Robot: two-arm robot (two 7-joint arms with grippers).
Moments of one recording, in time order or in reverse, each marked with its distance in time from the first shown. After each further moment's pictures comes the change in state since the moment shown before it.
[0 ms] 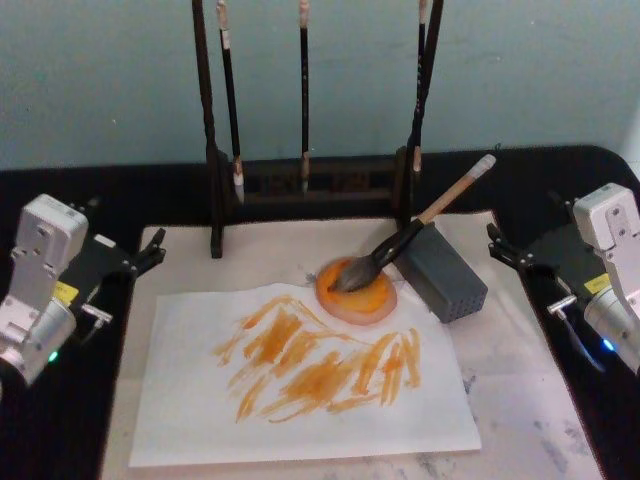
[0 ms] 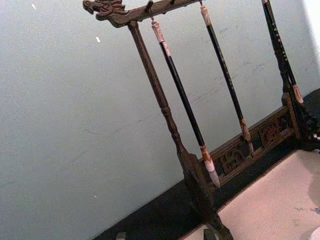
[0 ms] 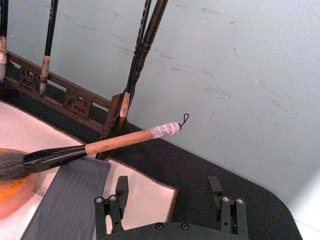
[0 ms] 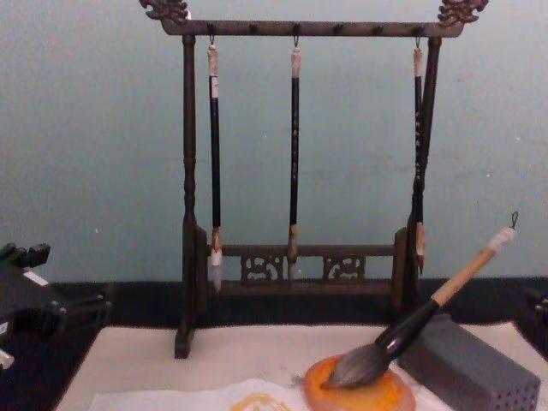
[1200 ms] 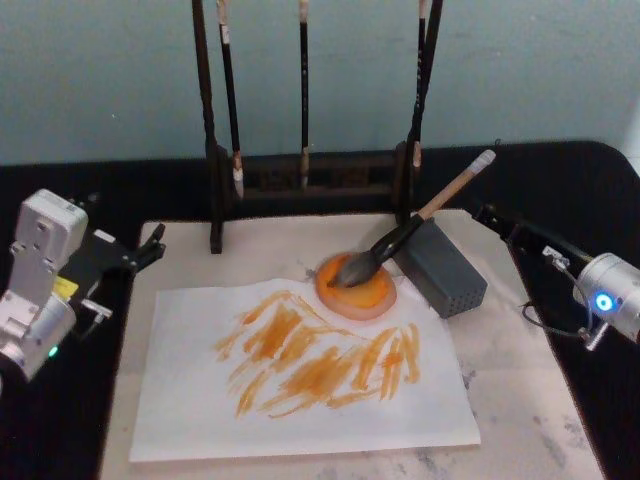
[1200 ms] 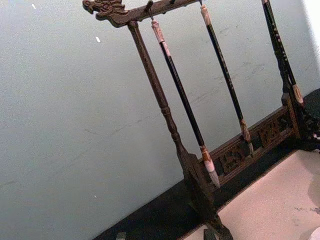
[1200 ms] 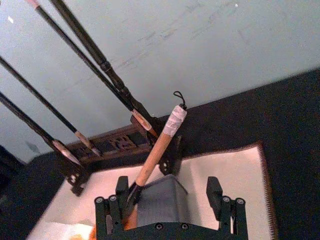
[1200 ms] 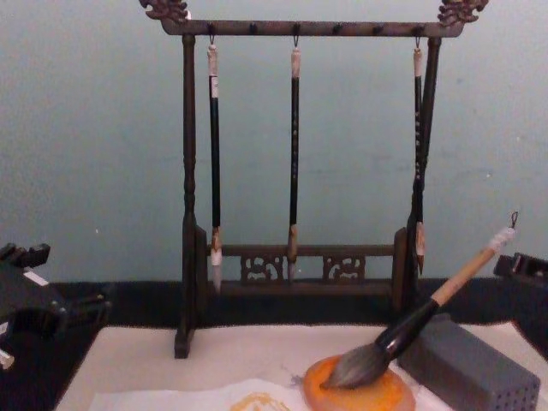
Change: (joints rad) left arm 0.000 0.000 0.000 0.000 0.000 0.000 0.000; right arm 0.025 -0.195 0.263 0.044 0.663 0.441 0.279
